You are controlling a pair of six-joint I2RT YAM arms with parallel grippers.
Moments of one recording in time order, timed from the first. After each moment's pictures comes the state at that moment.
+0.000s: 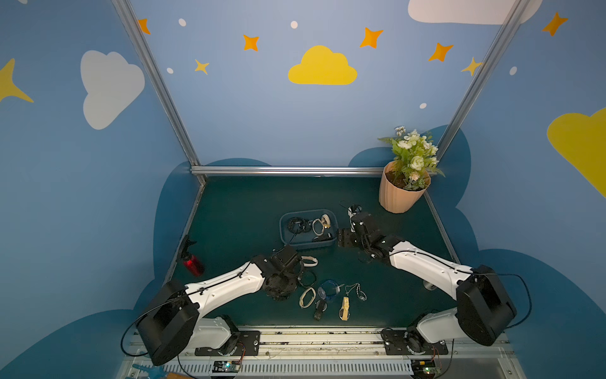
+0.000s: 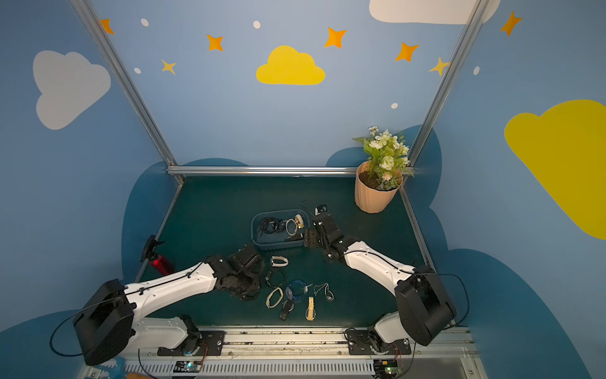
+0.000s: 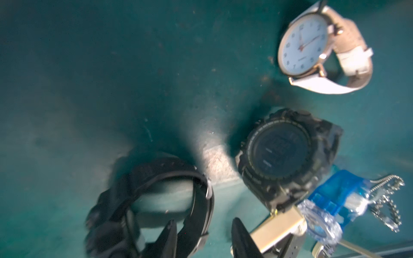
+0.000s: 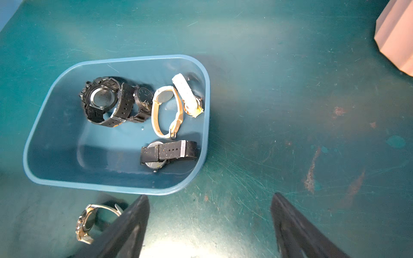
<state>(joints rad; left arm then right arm) -0.80 1.33 0.72 -0.68 0.05 -1.03 0.66 1.44 0.89 -0.21 0.20 0.39</state>
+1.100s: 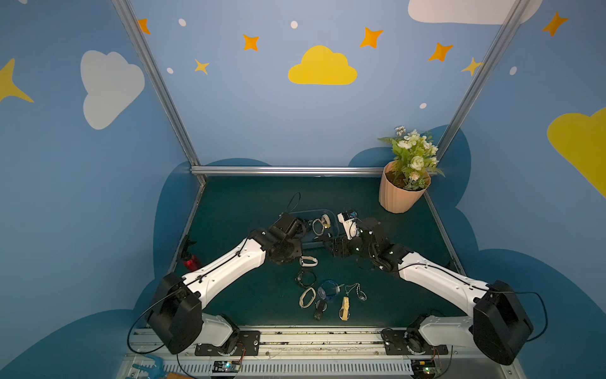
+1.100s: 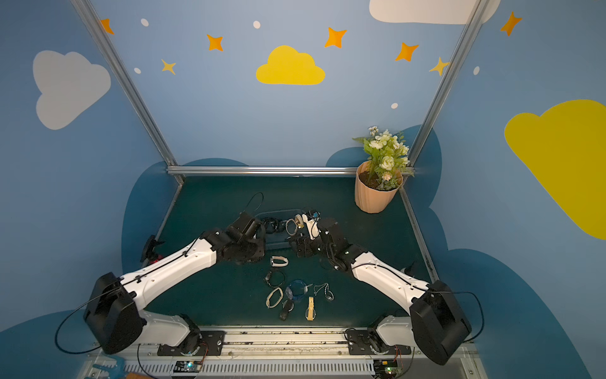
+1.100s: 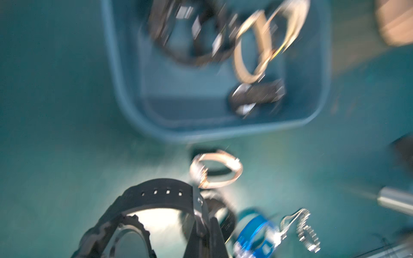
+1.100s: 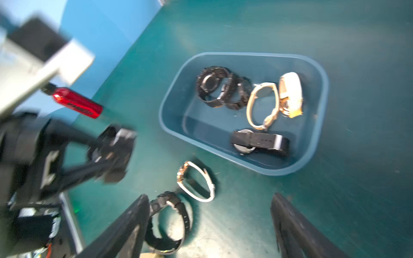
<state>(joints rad) -0.66 1.43 1.10 -0.69 -0.02 -0.74 0.70 1.30 0.78 -0.05 -0.21 0.33</state>
